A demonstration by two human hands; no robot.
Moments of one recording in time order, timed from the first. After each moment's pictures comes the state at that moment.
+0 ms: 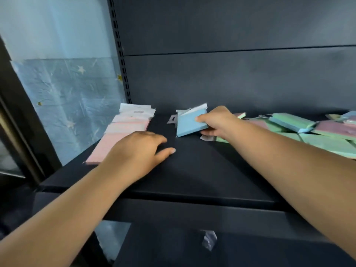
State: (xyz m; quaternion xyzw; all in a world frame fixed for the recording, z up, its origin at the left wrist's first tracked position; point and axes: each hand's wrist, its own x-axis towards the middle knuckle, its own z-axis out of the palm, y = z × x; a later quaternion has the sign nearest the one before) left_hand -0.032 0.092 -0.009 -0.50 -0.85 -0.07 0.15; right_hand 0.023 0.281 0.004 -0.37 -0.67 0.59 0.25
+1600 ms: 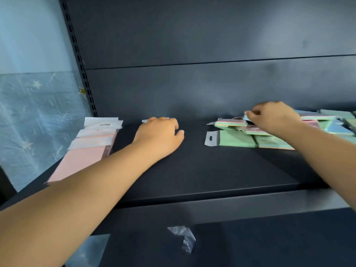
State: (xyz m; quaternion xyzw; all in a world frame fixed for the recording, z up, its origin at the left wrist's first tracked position) left_hand 0.007 0.174 0.012 -0.54 -0.82 -0.12 0.14; right_hand 0.196 0.347 0.019 -0.48 -0.84 -0.06 0.23
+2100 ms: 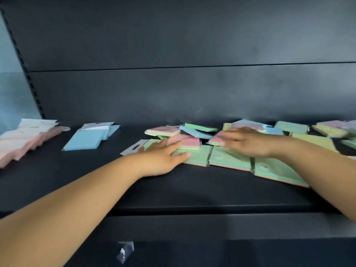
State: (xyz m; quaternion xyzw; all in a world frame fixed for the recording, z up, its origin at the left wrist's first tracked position) left_hand 0.148 0.294 -0.014 -0.55 -0.83 -0.06 -0.09; right_hand 0.325 0.457 0.000 -0.30 -0.95 0.09 0.03
